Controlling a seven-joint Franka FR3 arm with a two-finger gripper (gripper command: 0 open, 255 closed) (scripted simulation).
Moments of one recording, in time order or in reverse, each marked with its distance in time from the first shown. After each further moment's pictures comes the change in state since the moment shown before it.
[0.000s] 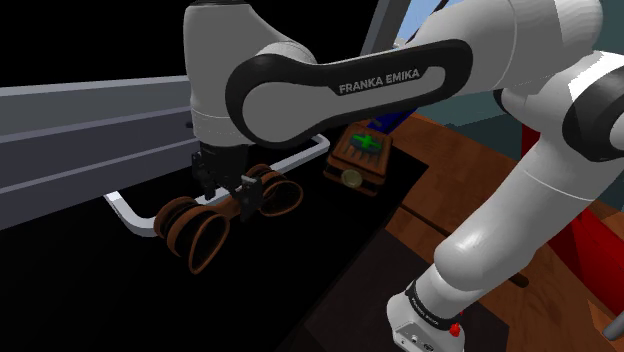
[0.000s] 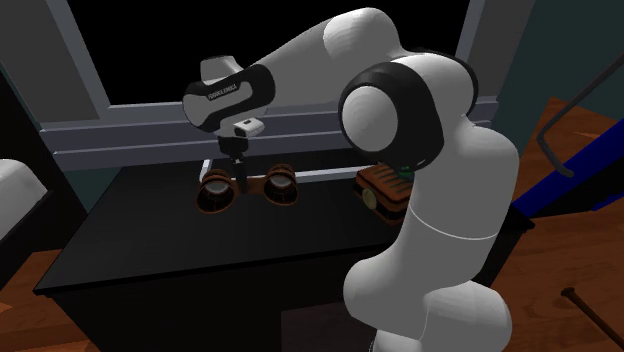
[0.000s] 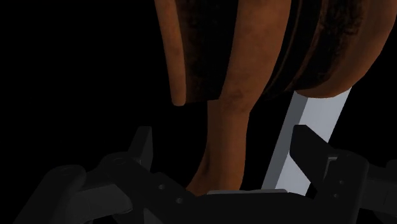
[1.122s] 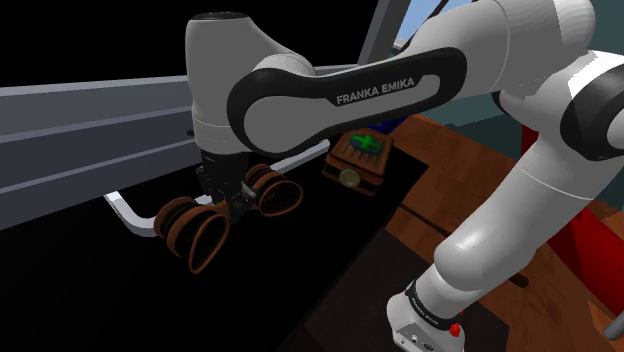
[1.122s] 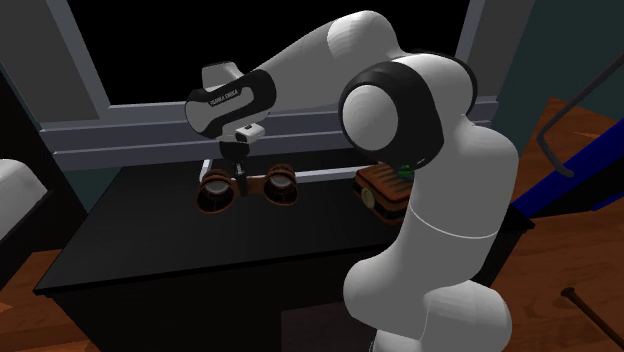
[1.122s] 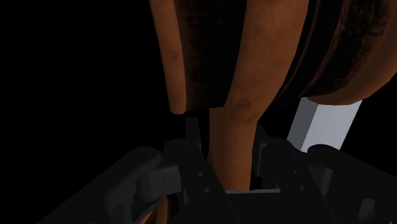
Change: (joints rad) arm 0.002 0.009 -0.001 -0.029 -0.009 0.033 0.007
